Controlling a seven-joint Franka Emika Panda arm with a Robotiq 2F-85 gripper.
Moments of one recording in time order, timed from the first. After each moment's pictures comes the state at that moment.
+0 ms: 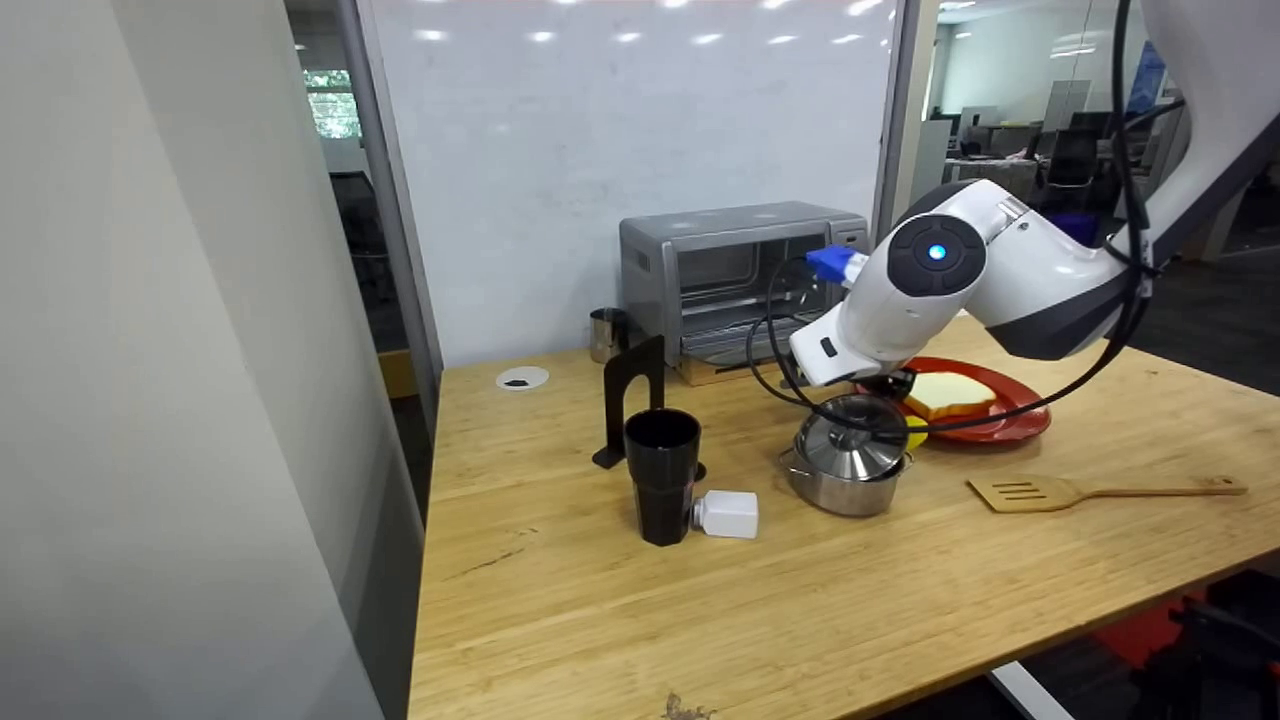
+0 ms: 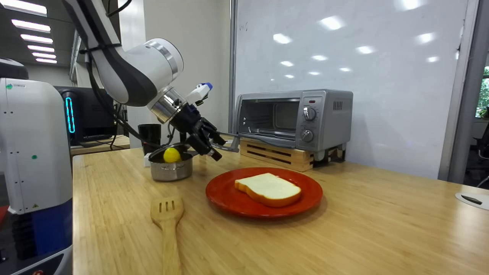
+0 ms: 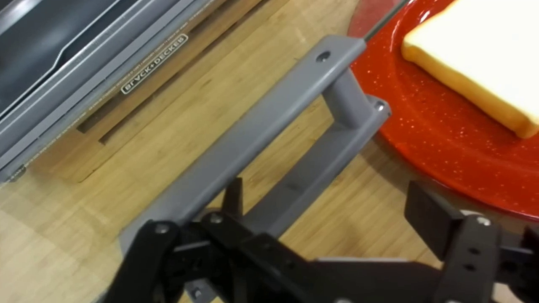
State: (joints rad) arm -0.03 0.28 -0.03 -2.28 -1.62 2.60 -0.51
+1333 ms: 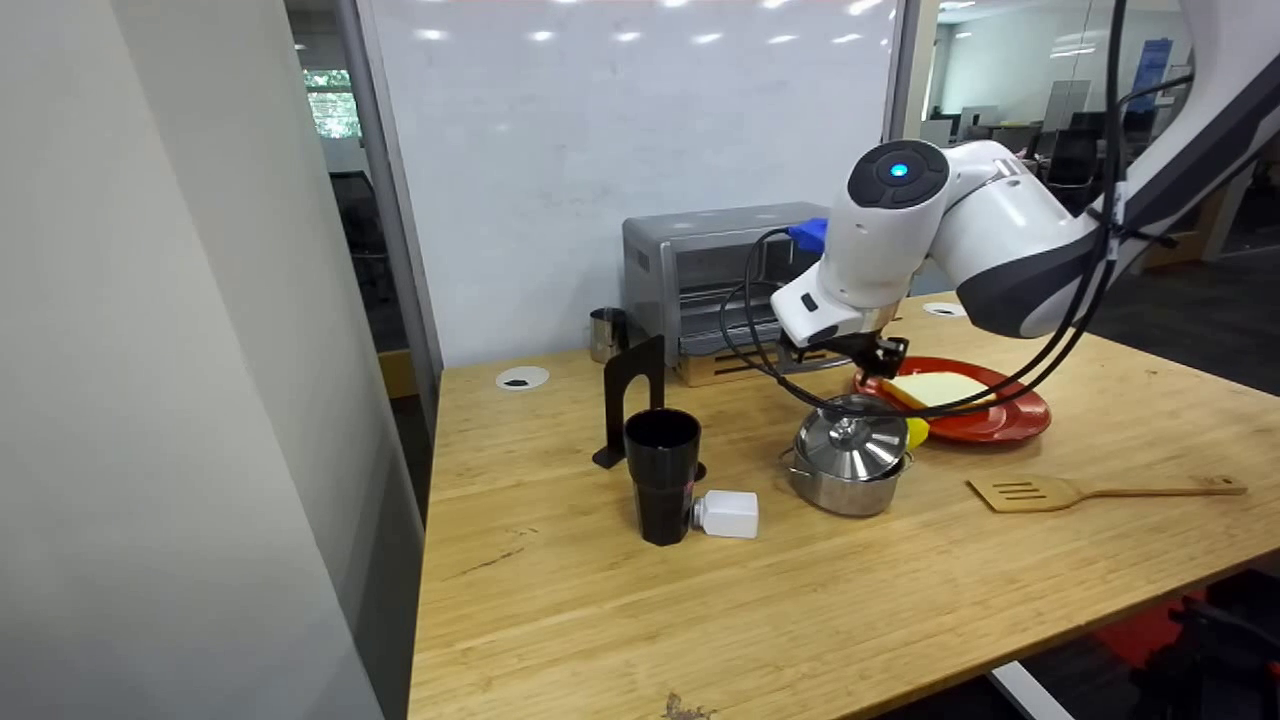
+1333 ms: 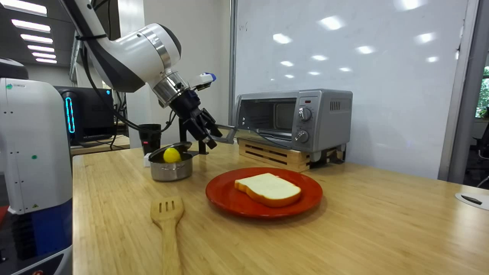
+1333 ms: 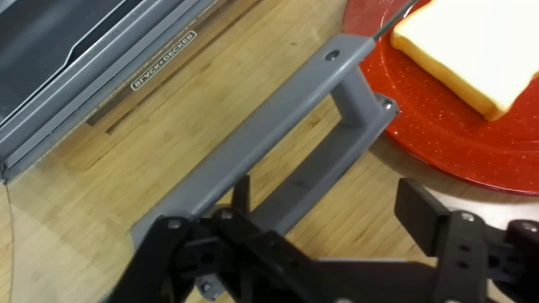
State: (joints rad) arm -0.03 0.22 0.00 -2.26 -1.22 2.59 -0.89
